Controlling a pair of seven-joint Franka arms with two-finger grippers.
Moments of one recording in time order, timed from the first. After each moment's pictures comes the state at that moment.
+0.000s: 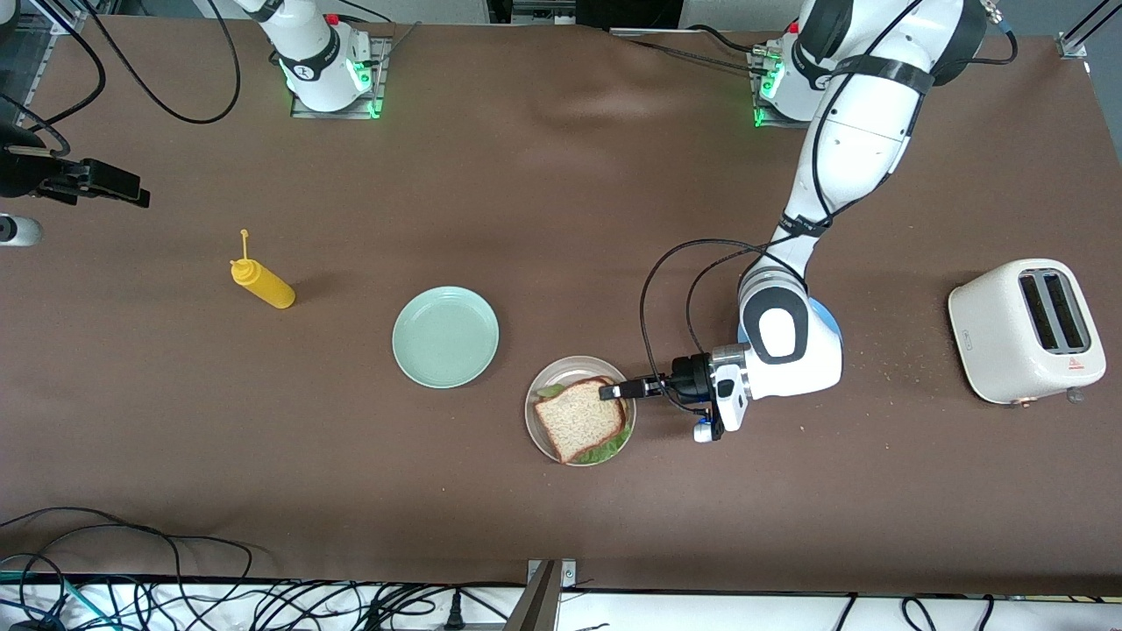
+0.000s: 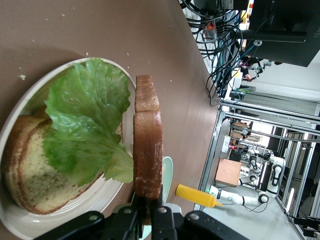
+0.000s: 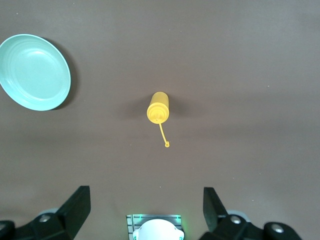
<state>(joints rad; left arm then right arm) -0.32 0.91 0.00 -1.39 -1.55 2.13 0.44 0.03 0.07 -0.10 -1.55 0.02 1.42 -0.03</state>
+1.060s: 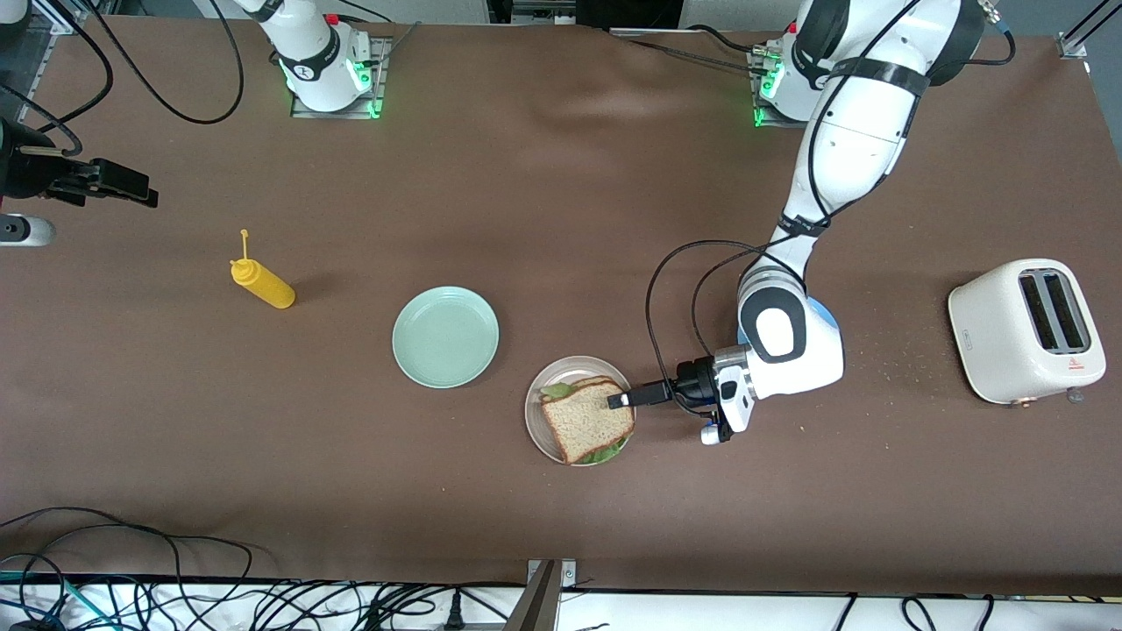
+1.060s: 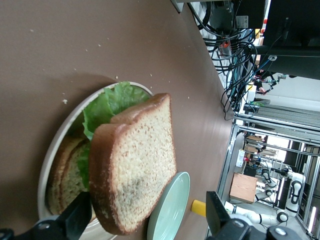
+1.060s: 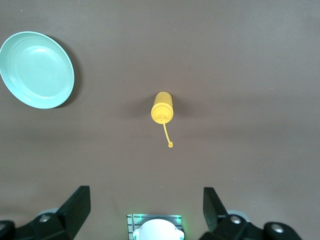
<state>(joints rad) -0.33 0.92 0.01 -1.40 -1.51 2.21 0.43 0.03 0.07 -0.08 -1.55 0.02 1.42 -0.03</state>
